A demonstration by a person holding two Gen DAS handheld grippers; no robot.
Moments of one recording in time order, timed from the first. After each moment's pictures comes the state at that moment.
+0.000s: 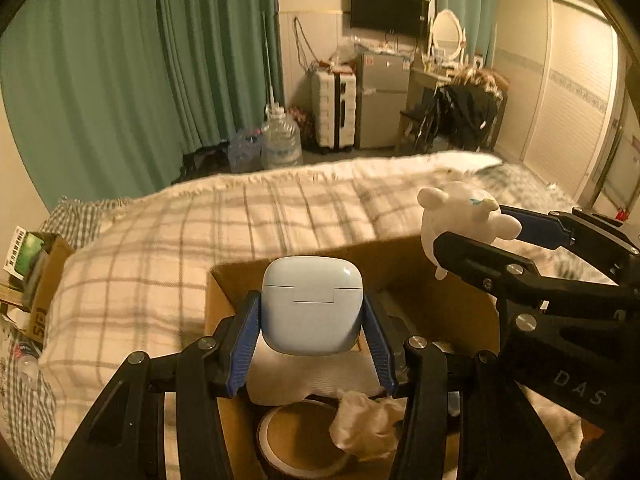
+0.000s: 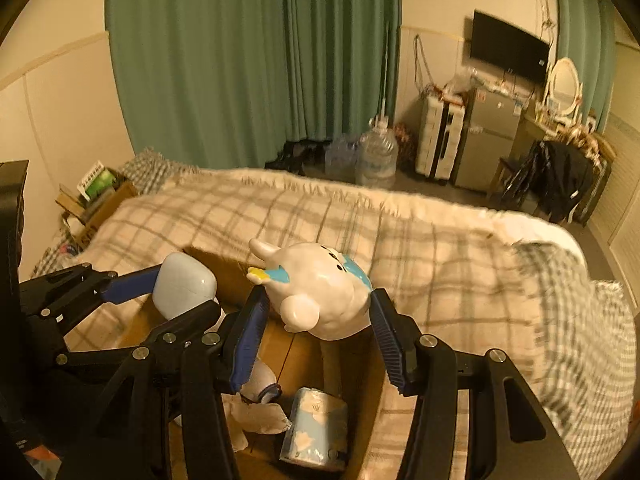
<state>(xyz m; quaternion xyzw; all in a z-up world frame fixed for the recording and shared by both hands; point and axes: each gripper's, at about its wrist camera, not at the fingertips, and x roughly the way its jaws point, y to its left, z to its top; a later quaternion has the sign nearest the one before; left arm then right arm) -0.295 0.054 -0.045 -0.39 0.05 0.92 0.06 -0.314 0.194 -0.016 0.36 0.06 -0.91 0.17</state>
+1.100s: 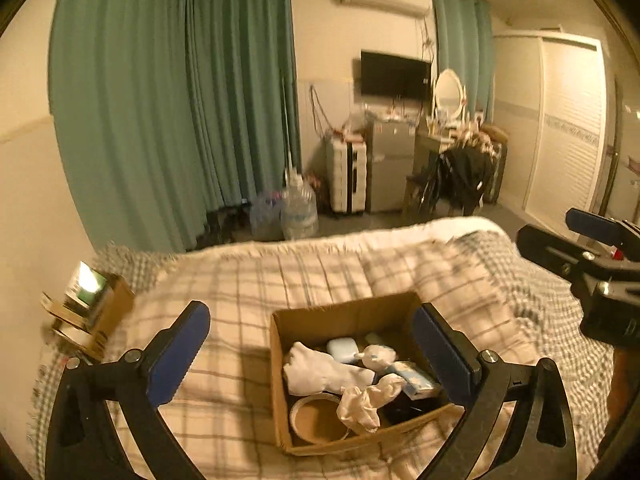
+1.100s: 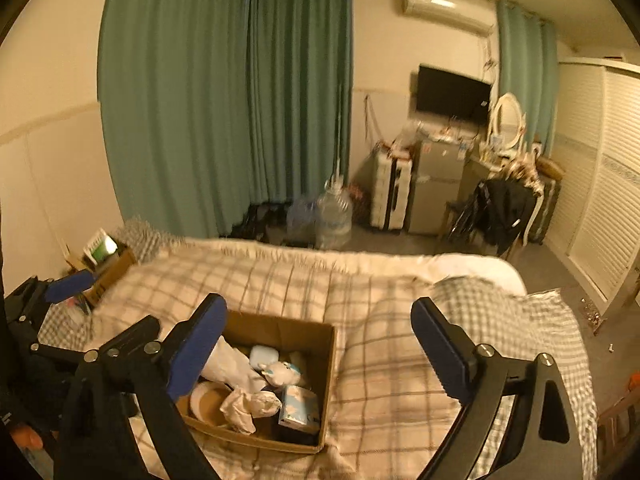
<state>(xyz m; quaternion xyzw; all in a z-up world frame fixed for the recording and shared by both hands) -0.178 0.039 0.086 -0.27 0.04 0.96 0.04 -0.191 0.232 0.117 0.25 0.03 -0.96 0.09</state>
